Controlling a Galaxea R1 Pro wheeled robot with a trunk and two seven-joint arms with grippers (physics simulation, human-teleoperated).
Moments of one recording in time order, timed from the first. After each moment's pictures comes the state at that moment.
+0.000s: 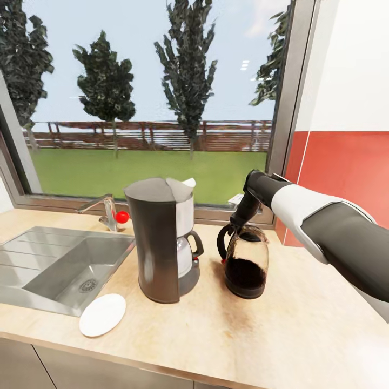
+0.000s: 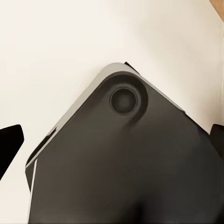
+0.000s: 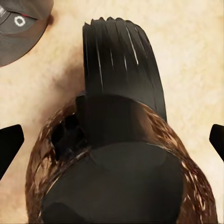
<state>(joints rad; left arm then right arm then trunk) 0.06 -0.02 0.08 -0.01 0.65 -0.32 -0.02 -1.64 0.10 0.66 0.03 0.42 0.80 1.08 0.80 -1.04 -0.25</state>
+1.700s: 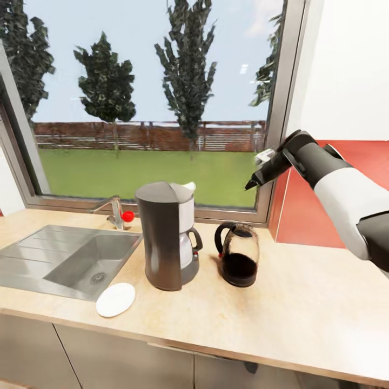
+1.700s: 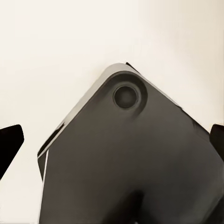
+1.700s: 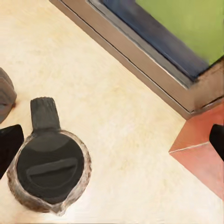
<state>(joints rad) 0.06 -0.02 0.08 -0.01 0.64 -0.33 -0.02 -1.64 -0.15 0.46 -0.46 0.40 0.90 0.94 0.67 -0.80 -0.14</state>
